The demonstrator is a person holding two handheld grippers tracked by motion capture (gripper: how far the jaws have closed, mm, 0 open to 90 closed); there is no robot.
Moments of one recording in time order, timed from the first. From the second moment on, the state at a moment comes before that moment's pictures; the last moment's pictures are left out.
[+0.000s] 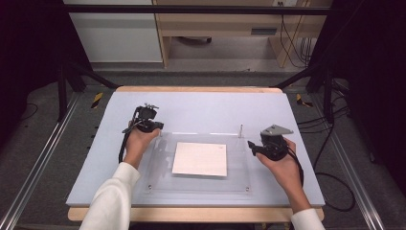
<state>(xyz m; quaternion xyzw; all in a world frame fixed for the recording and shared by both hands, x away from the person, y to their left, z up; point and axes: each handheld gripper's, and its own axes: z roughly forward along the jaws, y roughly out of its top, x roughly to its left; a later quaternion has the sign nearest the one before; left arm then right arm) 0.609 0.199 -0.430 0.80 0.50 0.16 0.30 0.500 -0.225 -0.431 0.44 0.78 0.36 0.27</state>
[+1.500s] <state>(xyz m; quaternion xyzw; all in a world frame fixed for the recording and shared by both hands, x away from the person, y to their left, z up) 0.620 0.197 -0.428 0.80 0.51 0.13 0.28 0.388 -0.228 -0.470 0.25 0.88 0.32 0.26</state>
